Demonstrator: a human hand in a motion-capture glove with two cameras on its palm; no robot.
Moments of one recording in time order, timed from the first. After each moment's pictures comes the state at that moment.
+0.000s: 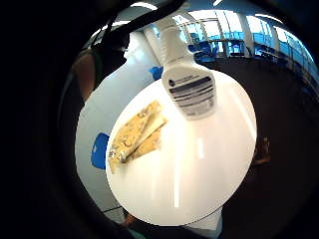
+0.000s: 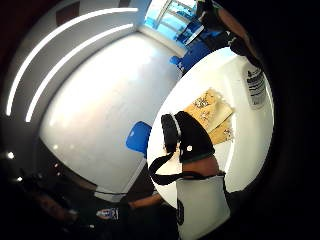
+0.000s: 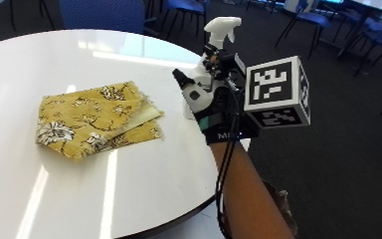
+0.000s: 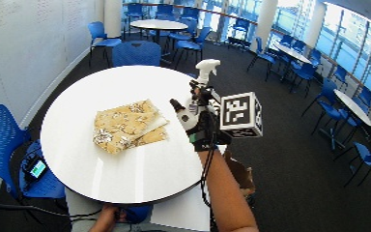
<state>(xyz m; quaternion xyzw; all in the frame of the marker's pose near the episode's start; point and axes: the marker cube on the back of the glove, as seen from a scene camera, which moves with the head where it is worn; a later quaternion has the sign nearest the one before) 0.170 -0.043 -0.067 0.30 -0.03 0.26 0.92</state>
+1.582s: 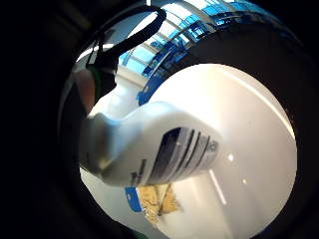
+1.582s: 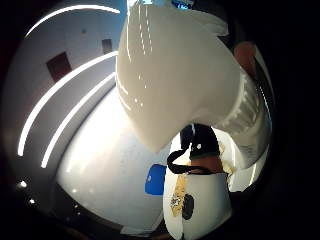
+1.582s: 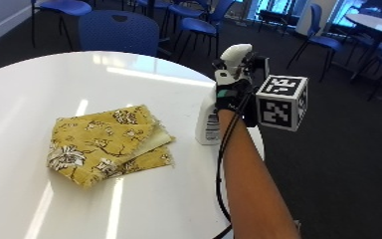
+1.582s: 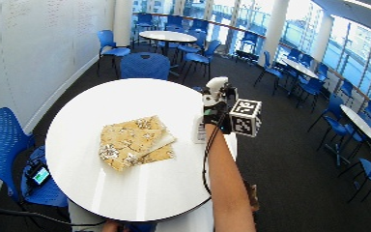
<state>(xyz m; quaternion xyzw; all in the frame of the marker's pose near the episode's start) 0.308 -0.053 -0.067 0.40 -0.14 0.47 0.78</state>
